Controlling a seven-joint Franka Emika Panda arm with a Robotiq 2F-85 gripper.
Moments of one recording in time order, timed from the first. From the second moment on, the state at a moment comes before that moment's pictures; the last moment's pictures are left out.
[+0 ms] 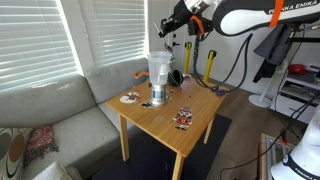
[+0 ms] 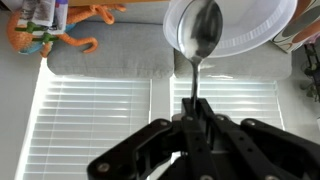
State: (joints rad) arm -0.04 -0.19 0.17 -1.91 -0.41 2.57 0.55
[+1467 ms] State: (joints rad) arm -0.05 -0.15 0.19 -1.98 -0.57 2.66 0.83
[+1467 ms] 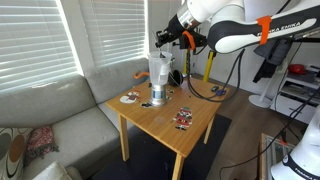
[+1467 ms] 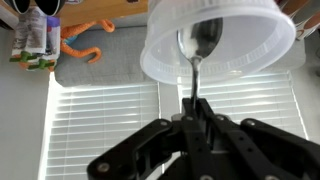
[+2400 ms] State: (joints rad) arm -0.05 -0.13 0.21 -2.03 -0.66 2.66 0.92
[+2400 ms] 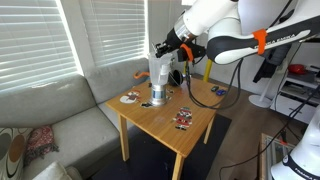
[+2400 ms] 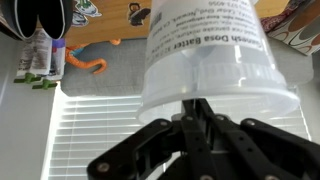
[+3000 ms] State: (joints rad) arm -0.05 -0.12 0.21 -2.04 -0.67 2.66 0.94
